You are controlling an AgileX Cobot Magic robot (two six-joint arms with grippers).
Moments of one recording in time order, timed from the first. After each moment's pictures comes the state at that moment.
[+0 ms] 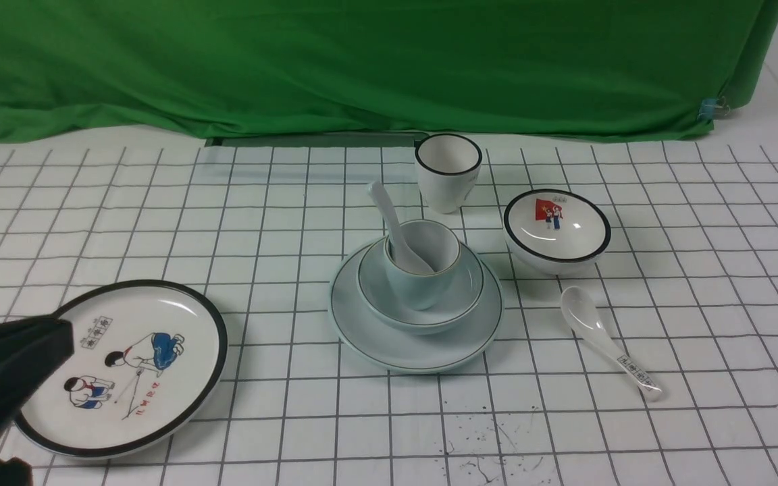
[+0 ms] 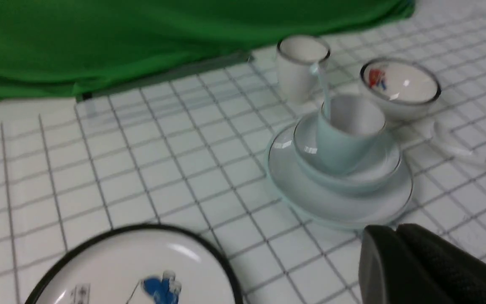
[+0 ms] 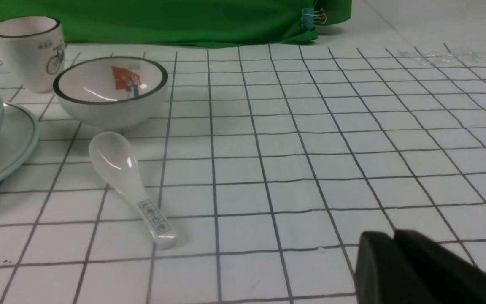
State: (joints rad) right arm -0.04 0.00 0.01 0.01 0.22 0.03; left arm -0.42 0.40 -0.48 0.03 0.39 -0.06
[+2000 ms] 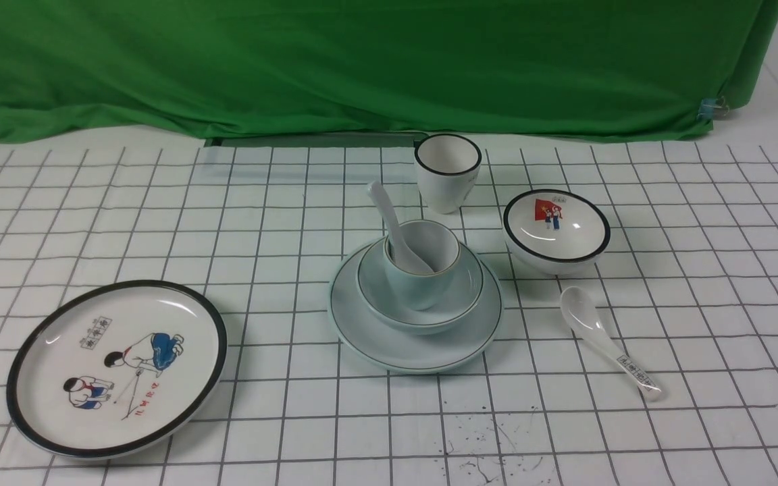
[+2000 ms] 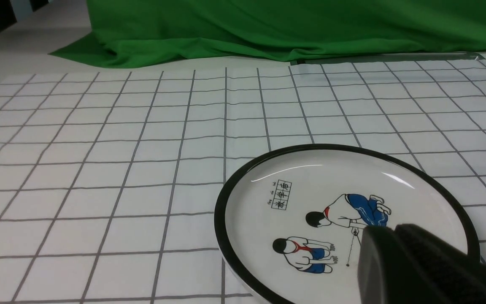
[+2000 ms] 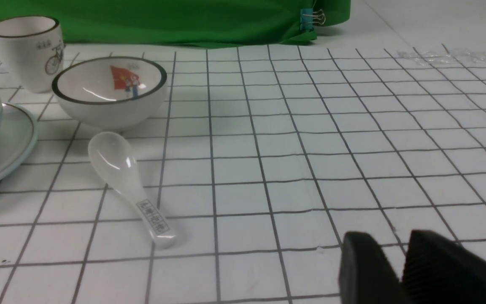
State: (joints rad) right arm -0.04 0.00 0.01 0.01 0.22 0.03; left arm 0.10 0.00 0.01 -0.10 0.23 0.13
